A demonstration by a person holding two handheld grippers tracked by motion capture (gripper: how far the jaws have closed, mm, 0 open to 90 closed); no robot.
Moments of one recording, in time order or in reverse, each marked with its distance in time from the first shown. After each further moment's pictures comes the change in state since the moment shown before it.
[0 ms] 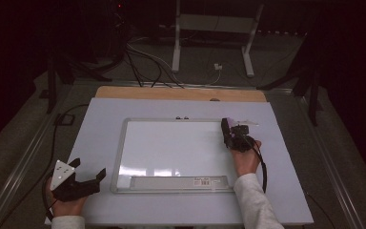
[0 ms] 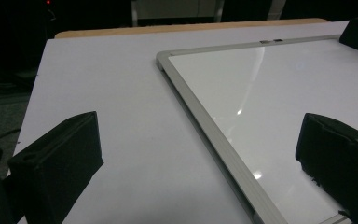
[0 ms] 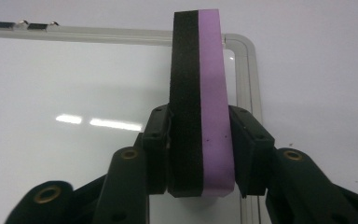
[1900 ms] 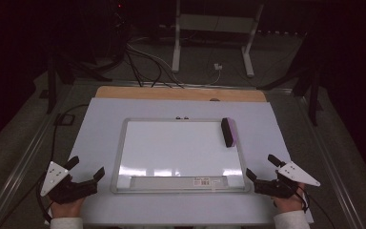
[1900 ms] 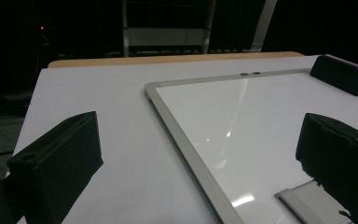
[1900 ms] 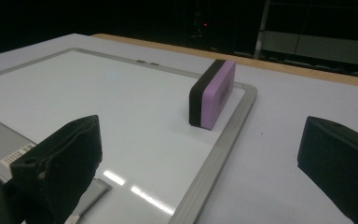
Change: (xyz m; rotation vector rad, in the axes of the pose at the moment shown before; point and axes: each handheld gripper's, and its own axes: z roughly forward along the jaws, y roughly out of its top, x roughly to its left) left arm -0.004 0.009 -0.014 -0.109 -0.045 -0.021; right arm -0.084 -0.109 -0.108 -0.468 0.360 -0.218
